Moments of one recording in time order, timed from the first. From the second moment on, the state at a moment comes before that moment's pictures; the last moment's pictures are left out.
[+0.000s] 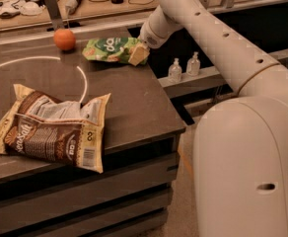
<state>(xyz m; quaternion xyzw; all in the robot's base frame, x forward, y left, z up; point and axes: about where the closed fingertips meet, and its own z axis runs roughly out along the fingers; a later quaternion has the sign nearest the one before) 0.807 0.012 0.848 -0.58 0.74 0.05 0.34</state>
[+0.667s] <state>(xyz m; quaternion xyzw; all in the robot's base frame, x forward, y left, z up) 0.782 0.021 0.885 -0.62 0.70 0.06 0.35</state>
